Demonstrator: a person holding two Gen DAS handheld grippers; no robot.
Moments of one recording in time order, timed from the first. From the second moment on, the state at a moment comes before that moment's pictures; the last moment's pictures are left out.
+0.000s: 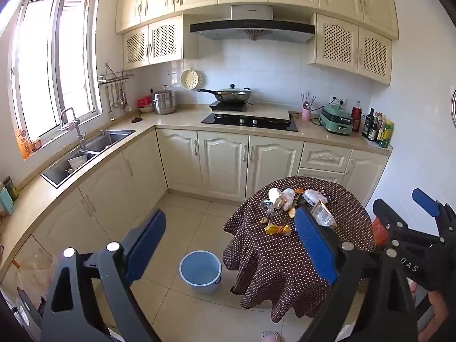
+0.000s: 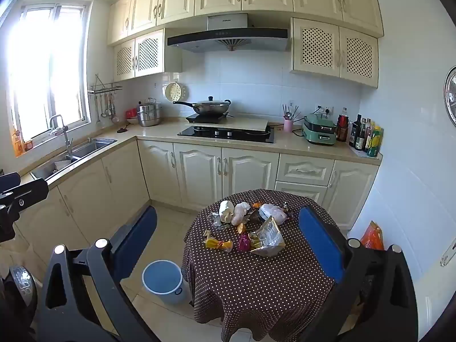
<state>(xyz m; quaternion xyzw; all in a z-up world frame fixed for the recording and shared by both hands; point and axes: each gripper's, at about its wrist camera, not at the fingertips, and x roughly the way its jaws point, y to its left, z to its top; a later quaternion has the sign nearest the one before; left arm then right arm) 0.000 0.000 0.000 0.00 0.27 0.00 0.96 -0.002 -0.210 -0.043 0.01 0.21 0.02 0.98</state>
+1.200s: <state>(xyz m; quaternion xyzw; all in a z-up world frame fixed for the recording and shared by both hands) 0.004 0.005 -0.004 0.00 0.28 -0.01 0.96 -0.004 -0.209 -0.046 0.02 0.21 0.02 0.98</state>
